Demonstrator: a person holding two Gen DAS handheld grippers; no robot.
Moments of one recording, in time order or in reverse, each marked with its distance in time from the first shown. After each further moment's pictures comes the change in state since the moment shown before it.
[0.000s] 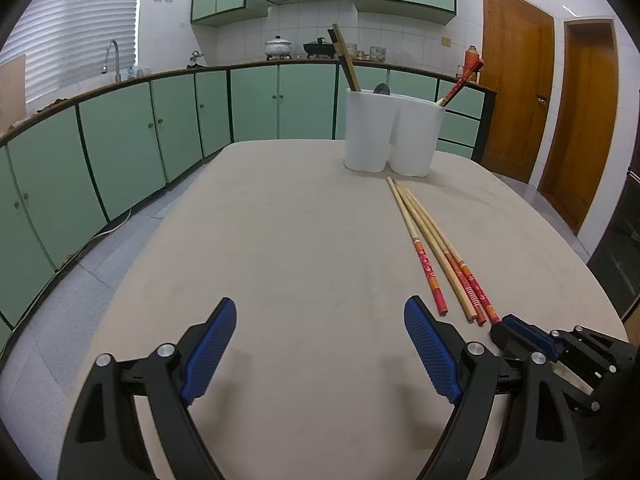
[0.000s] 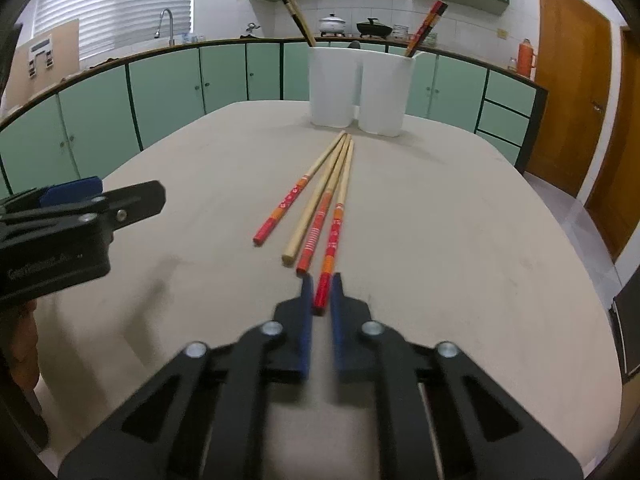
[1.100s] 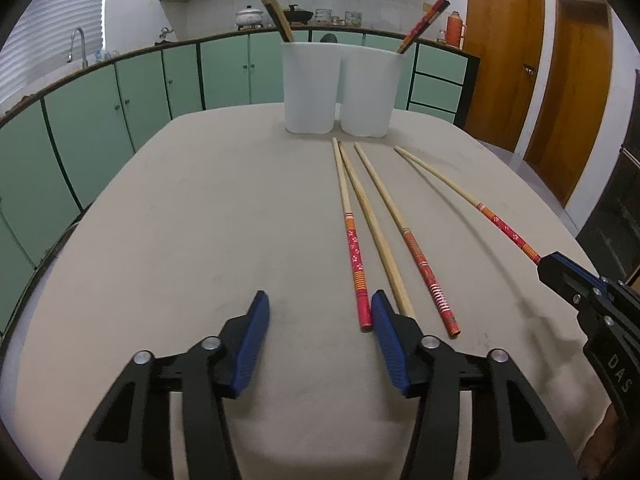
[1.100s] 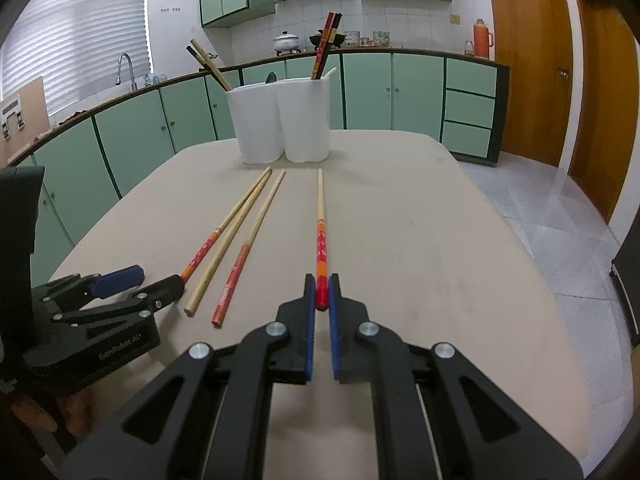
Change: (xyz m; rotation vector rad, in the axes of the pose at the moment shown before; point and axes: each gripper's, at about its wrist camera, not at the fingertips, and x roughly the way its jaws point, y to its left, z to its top) left arm 0.052 -0.066 0.008 0.040 0.127 -0.052; right arm -0.014 -0.083 0.014 0.169 -0.054 -0.027
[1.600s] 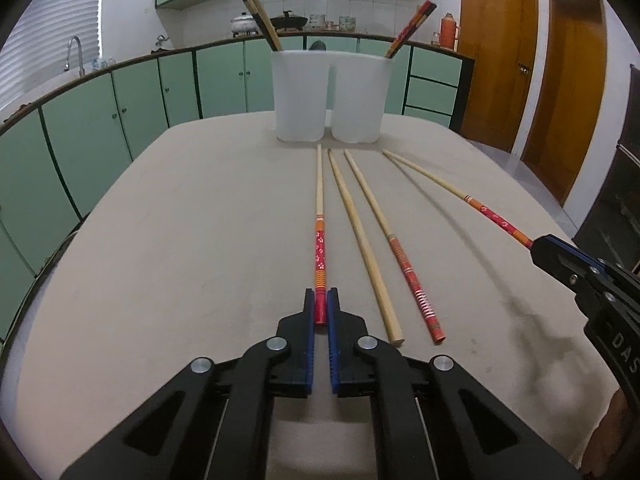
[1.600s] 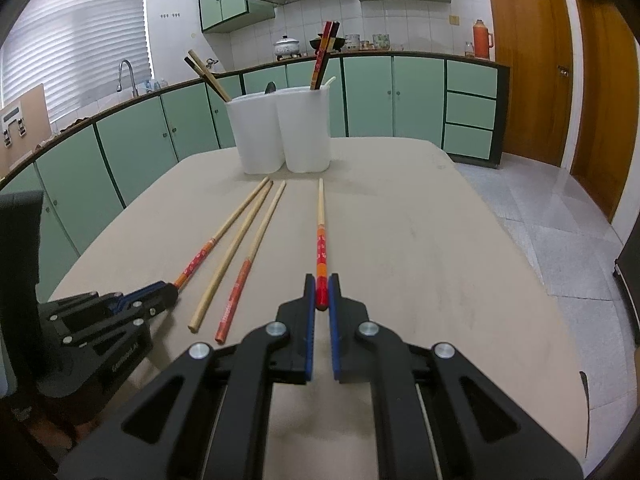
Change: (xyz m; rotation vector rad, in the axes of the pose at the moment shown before) left arm -0.006 -0.006 0.003 0.017 -0.029 -0.007; right arm -0.006 0.003 0.009 0.008 -0.018 0.011
